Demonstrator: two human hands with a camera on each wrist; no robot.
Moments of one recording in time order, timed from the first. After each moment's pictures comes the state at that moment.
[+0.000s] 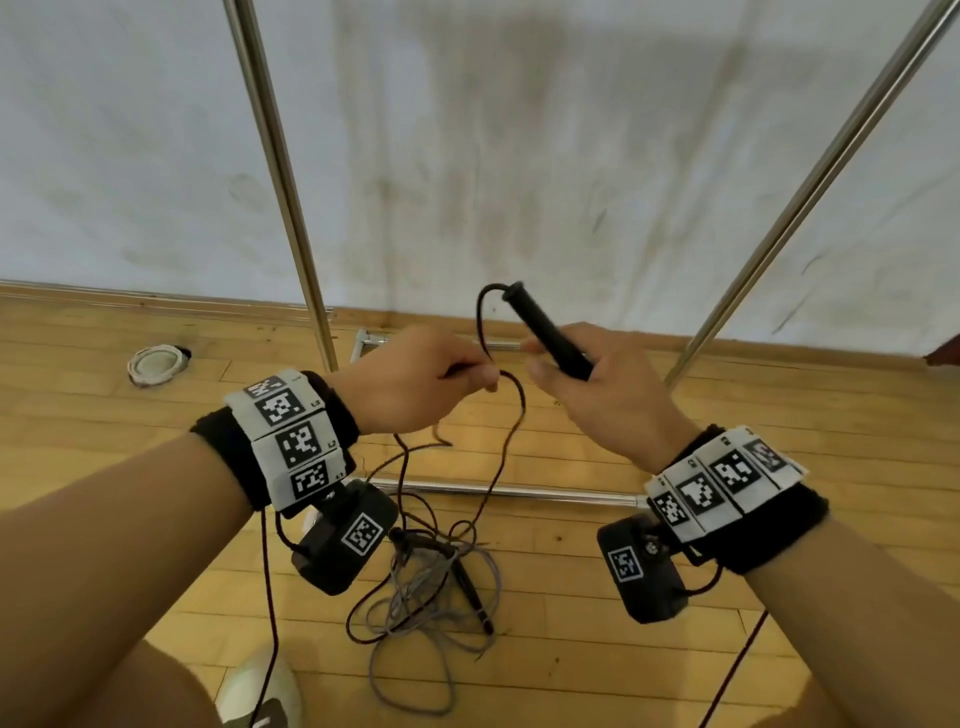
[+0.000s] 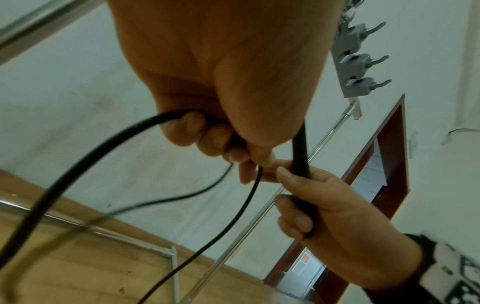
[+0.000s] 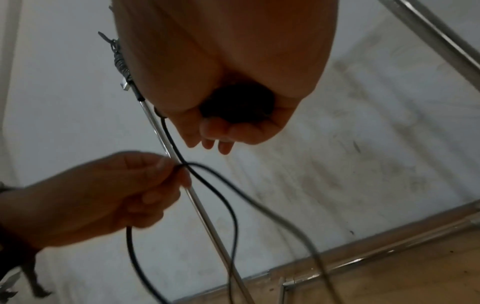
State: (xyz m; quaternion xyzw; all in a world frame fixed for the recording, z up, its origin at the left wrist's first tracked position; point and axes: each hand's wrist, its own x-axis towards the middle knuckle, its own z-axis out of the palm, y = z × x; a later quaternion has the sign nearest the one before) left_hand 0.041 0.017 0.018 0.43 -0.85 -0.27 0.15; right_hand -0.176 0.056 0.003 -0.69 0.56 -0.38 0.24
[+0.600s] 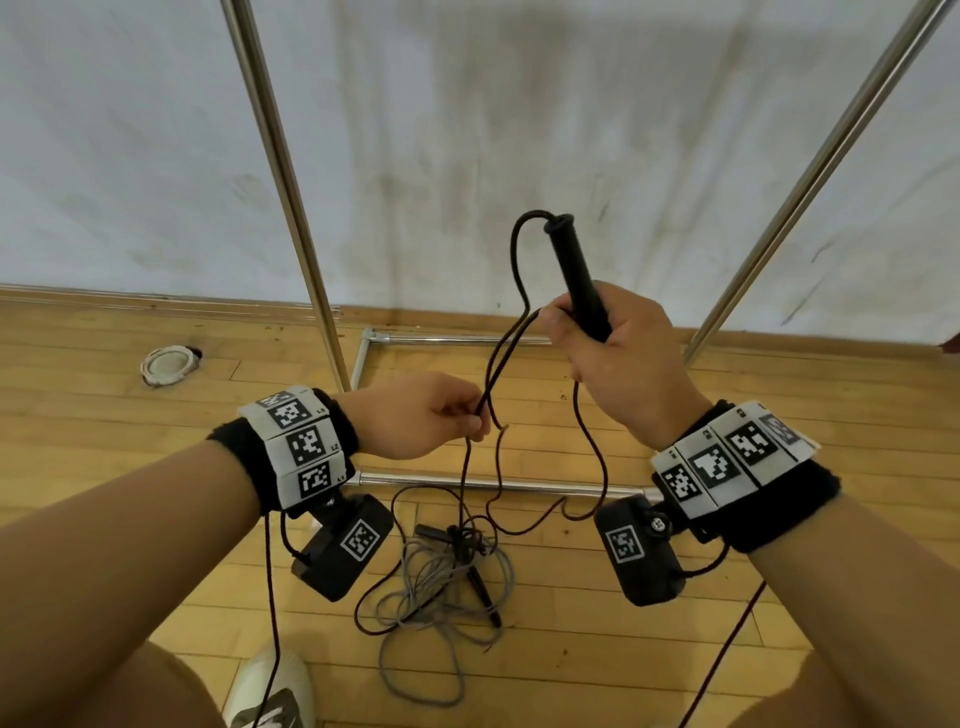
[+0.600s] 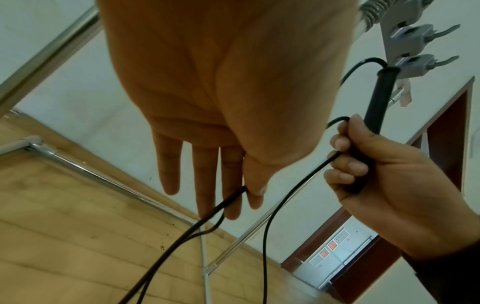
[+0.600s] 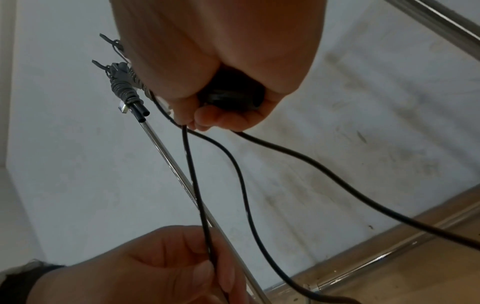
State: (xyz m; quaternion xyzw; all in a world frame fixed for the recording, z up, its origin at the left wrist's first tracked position) left_hand 0.046 0.026 -0.007 0.41 -0.82 -0.39 0.02; right_hand -0.172 0.057 0.025 -0.65 0.54 -0.48 0.26
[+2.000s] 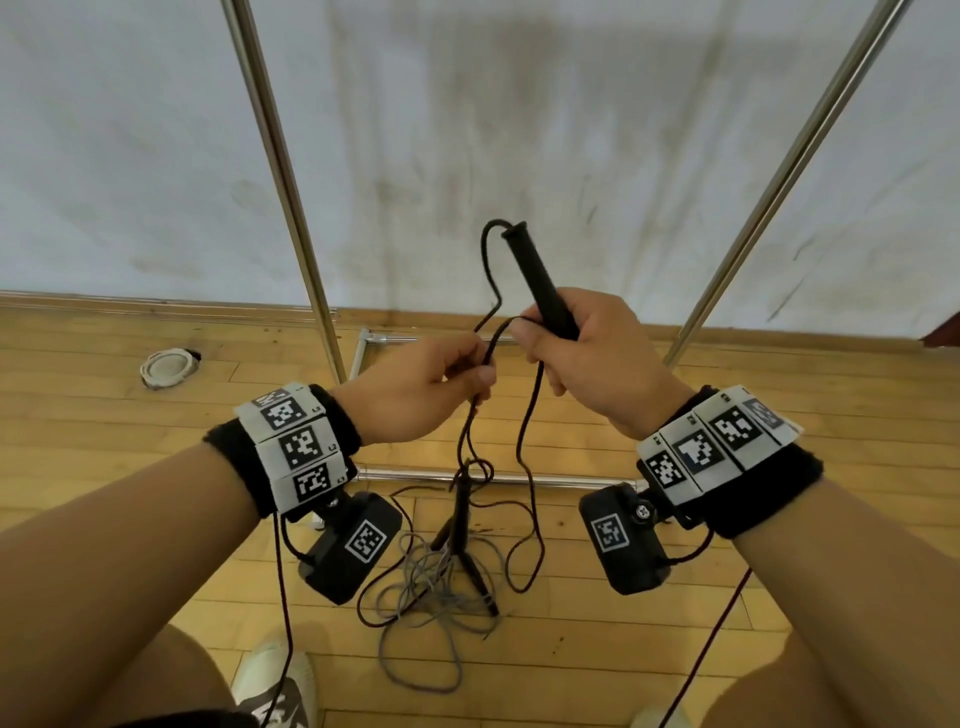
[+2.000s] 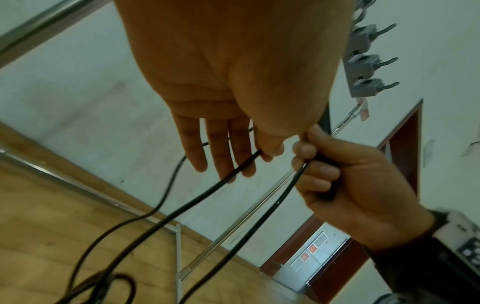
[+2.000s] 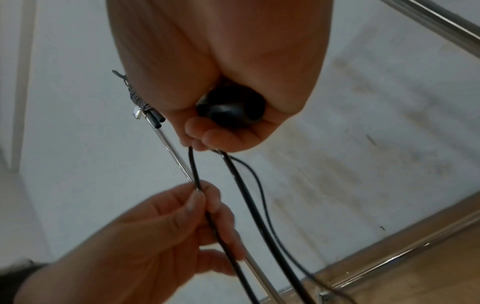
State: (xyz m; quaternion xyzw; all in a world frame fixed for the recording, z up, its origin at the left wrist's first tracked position) left_hand 0.038 0.047 0.009 0.40 -0.81 -0.37 0.21; right_hand -0.159 0.078 0.038 -0.65 0.53 -0.43 0.34
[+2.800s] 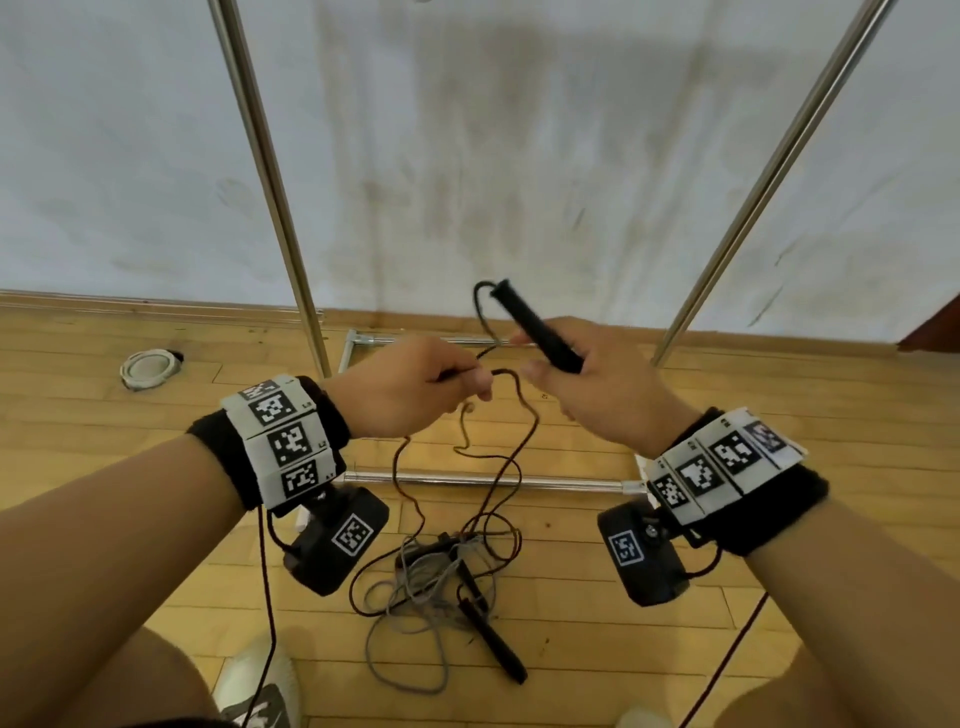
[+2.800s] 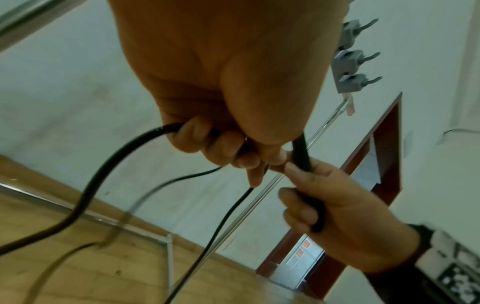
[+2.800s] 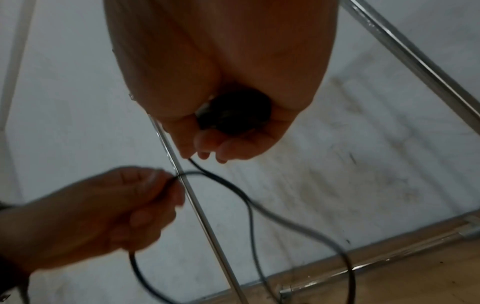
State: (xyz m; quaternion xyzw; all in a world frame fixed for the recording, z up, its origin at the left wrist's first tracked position) left_hand 0.034 0.044 0.019 0.41 -0.84 -0.31 0.15; right_hand -0.185 0.084 0.022 -0.70 0.56 -0.34 0.28
